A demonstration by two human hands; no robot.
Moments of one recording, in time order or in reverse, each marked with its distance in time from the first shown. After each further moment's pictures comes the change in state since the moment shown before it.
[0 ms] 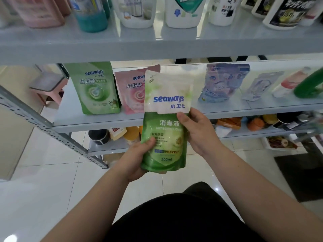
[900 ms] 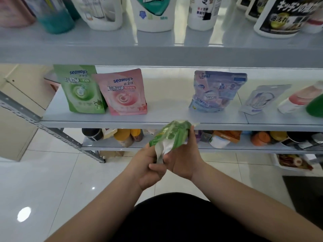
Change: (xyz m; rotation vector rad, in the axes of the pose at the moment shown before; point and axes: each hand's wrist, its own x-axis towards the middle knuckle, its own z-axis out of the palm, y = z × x) left_hand 0.078 -0.025 0.128 -0.574 0.080 -0.045; right_hand 0.032 0.025 -0.104 0.626 -0.362 0.644
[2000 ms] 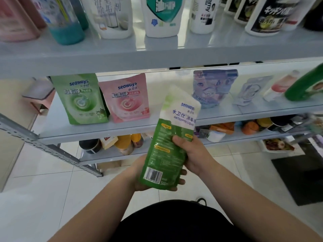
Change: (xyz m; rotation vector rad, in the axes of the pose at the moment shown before) left_hand -0.028 0.054 -0.069 0.643 -0.107 -0.267; right_hand -0.007 0.047 0.051 -0.491 0.251 -0.470
